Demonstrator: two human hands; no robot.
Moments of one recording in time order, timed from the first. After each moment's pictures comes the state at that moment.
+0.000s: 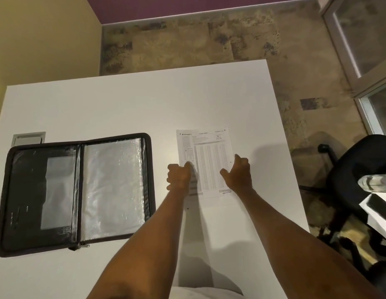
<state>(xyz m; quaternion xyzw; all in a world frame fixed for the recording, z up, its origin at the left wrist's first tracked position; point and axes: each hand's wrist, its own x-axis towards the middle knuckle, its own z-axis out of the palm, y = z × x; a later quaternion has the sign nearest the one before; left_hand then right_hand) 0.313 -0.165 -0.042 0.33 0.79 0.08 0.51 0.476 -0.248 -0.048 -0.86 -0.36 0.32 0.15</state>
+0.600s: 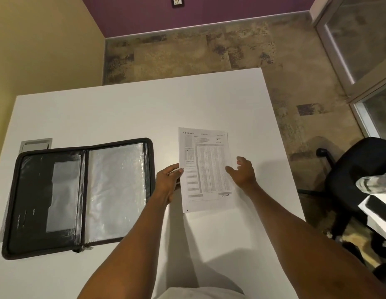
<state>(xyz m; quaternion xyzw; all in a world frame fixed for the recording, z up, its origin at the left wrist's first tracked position) 0.254 -0.170 -0.024 0.30 0.64 0.21 0.68 0.497 -0.253 -0.024 -0.83 -0.27 0.41 0.26</state>
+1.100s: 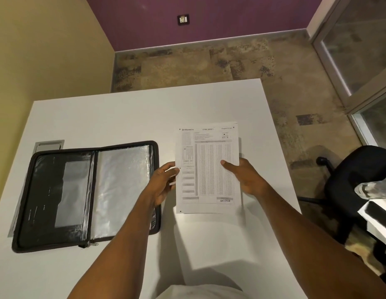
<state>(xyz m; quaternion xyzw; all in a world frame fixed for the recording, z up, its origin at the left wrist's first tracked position) 0.216 -0.169 0.018 0.31 0.49 0.21 0.79 0.492 -0.257 0.029 -0.60 -0.20 0.63 0.45</state>
